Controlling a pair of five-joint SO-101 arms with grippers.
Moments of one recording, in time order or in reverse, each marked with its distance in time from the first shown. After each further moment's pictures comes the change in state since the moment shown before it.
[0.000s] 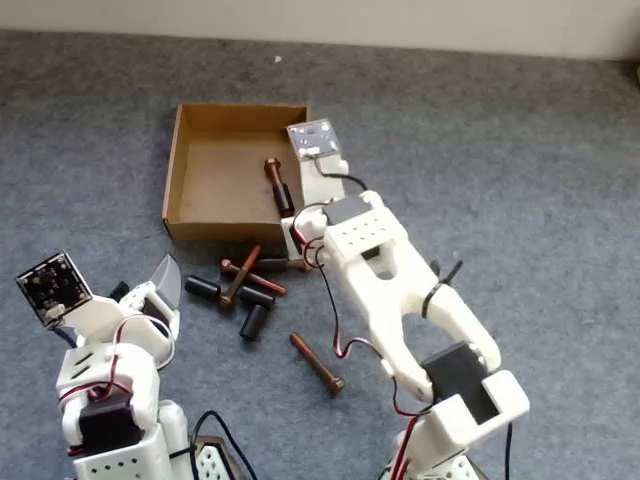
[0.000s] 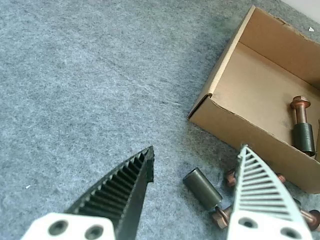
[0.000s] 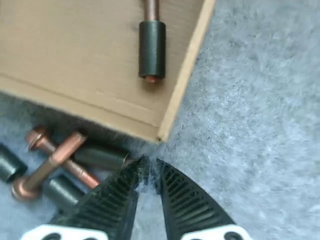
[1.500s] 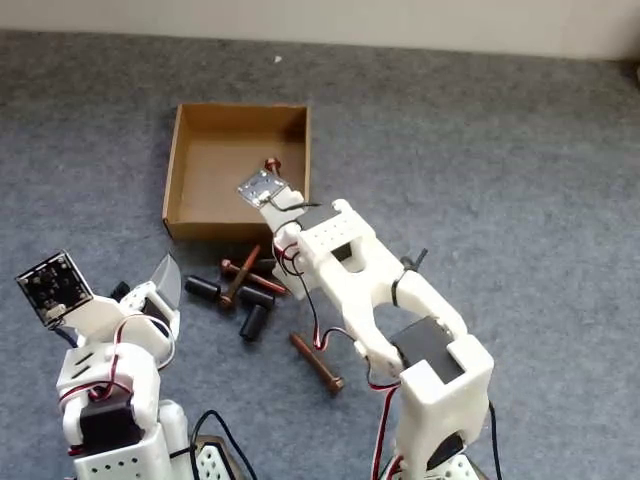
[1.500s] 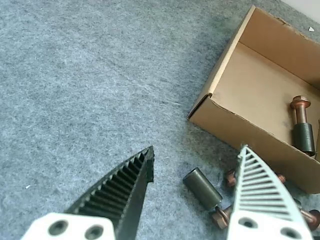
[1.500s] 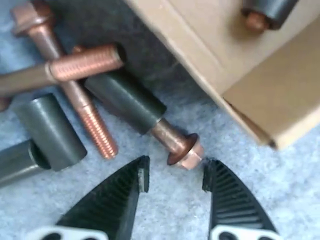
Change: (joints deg) left arm 0.0 0.0 0.0 0.0 0.0; right arm -3.6 12.0 -3.3 6.1 24.4
